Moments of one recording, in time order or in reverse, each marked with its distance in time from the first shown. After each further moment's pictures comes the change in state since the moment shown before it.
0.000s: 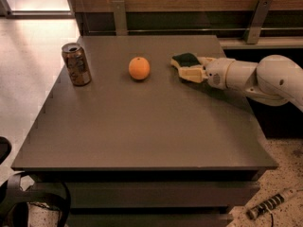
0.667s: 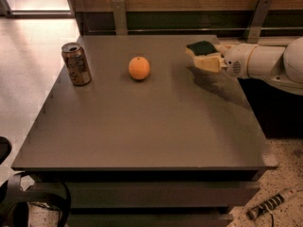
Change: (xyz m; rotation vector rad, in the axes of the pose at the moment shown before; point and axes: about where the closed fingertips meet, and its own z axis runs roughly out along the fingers) arm -0.036 -0.014 -0.054 0.056 0.025 -0.042
